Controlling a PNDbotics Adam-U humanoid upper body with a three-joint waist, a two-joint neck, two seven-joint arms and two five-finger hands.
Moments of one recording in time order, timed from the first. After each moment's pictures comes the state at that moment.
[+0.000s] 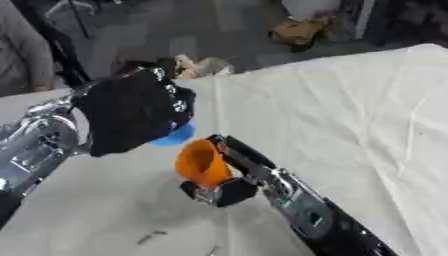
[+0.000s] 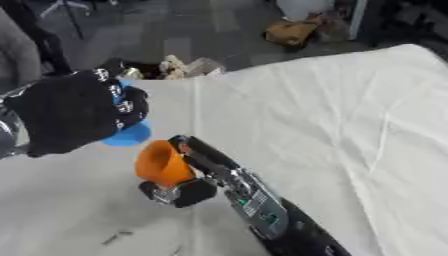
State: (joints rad) left arm -0.89 0.54 -0.59 -1.77 -1.81 -0.47 -0.04; right arm -0.59 -0.17 0.47 -1.36 0.27 -0.30 0.19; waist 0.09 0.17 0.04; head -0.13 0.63
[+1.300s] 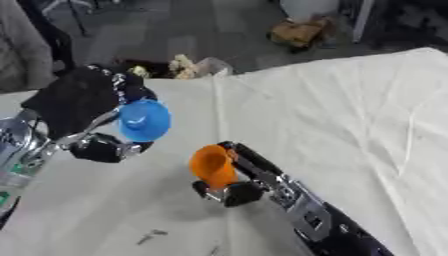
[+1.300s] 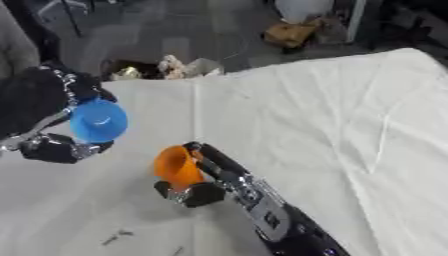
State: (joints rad) left arm -0.73 0.53 -0.40 -1.66 -0.98 -0.18 -0.18; right arm -0.57 -0.17 0.40 -1.22 0.42 -0.38 0.11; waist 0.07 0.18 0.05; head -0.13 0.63
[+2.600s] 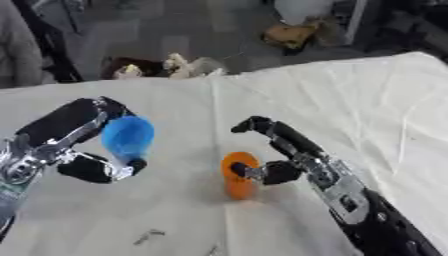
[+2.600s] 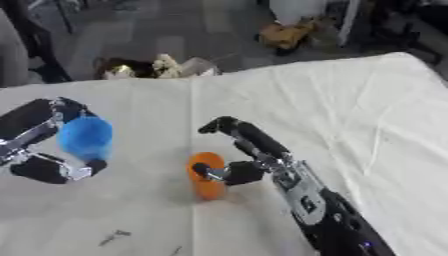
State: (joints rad) left arm -0.63 0.51 -0.33 -1.58 -0.56 -0.13 -0.35; right arm -0.51 -0.29 0.24 -1.38 0.55 -0.39 0.12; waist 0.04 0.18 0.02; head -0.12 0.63
